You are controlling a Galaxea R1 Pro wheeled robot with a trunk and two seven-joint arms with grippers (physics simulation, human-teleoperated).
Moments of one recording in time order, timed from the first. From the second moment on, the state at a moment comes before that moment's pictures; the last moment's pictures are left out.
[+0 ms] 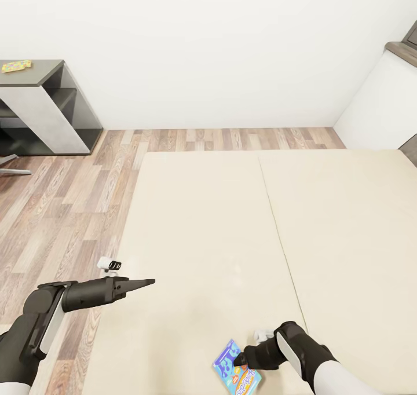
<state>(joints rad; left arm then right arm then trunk) -0.43 0.23 0.17 -1.30 0.17 1.00 -1.57 -0.60 -0.01 0.21 -0.39 -0.18 0.75 0.43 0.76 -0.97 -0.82</state>
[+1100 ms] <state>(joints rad) -0.43 0.23 0.17 -1.30 0.17 1.00 -1.57 -0.60 0.06 0.21 -0.40 -0.18 0.76 0.48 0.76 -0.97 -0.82</state>
